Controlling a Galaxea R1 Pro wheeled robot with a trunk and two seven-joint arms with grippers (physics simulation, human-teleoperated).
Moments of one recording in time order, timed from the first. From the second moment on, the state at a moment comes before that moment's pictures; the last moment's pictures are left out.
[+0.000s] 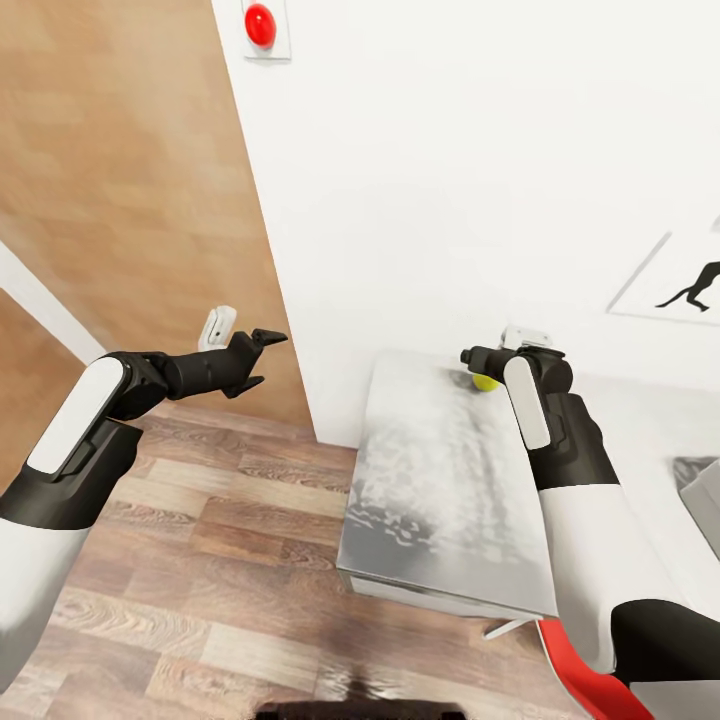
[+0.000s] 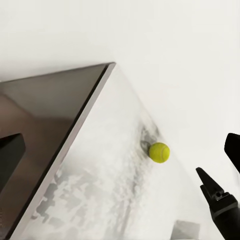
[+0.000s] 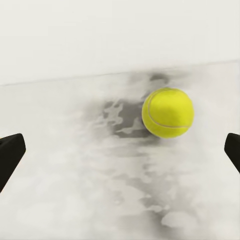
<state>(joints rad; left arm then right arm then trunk) -0.97 0.33 -0.33 -1.55 1.93 0.50 0.84 -1.02 0.01 0.01 -1.24 -0.39 0.88 -0.43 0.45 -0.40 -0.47</state>
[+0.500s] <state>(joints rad) -0.97 0.33 -0.34 -1.55 1.93 0.50 0.84 -1.02 0.01 0.01 -1.24 -0.39 0.88 -0.43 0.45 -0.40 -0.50</state>
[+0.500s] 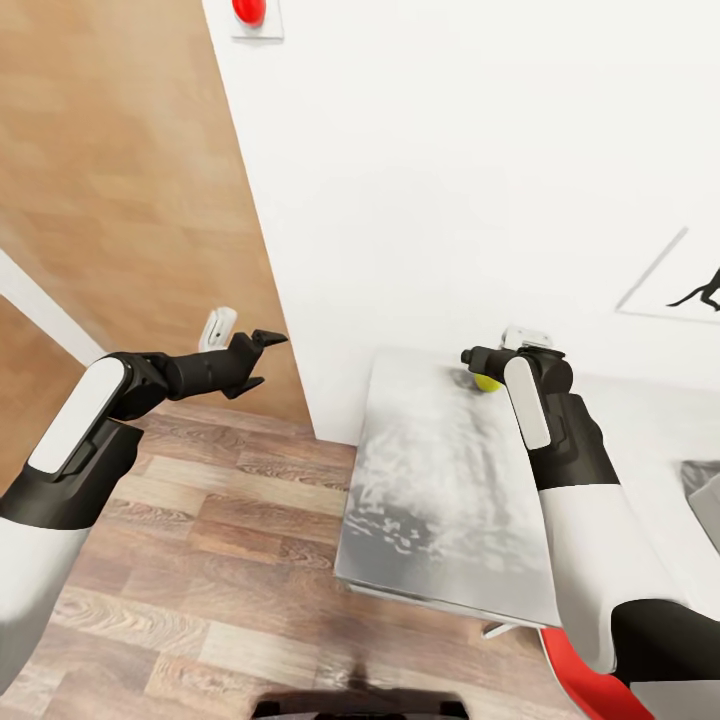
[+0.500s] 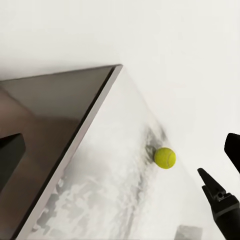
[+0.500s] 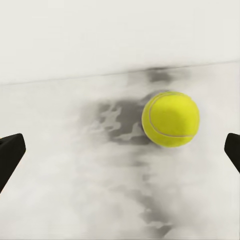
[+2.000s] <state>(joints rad) -0.97 0.33 -0.35 -1.54 1.93 0.50 0.84 -1.02 0.00 0.01 -1.24 -0.38 0.88 -0.44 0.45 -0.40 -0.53</state>
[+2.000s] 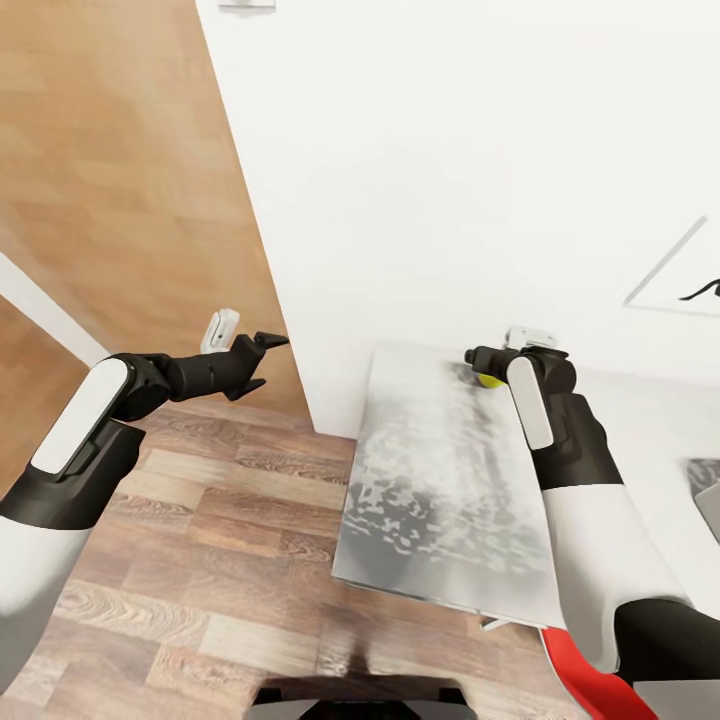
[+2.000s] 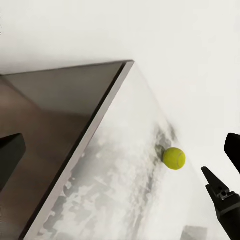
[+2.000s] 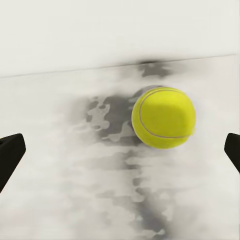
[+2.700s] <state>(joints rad) -0.97 0.33 -0.35 -1.54 1.93 0.50 0.84 -1.02 -0.05 0.01 -1.25 -0.38 0.88 -0.44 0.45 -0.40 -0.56</state>
